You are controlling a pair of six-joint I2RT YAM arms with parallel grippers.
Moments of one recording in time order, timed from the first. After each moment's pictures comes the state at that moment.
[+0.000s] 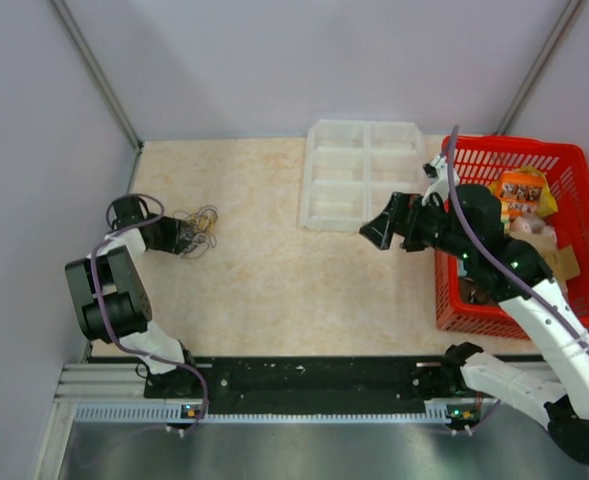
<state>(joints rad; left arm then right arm) 0.35 1.62 0.90 -0.22 0.39 -1.06 0.54 0.89 1.16 -0.67 -0.13 0.52</state>
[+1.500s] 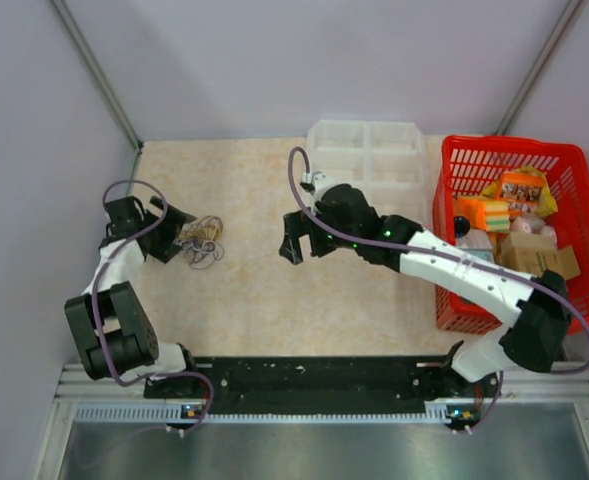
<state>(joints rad) 0.34 1.40 0.83 -0.26 0.41 -0.80 0.91 1.41 1.24 -0.42 -0.02 0.42</state>
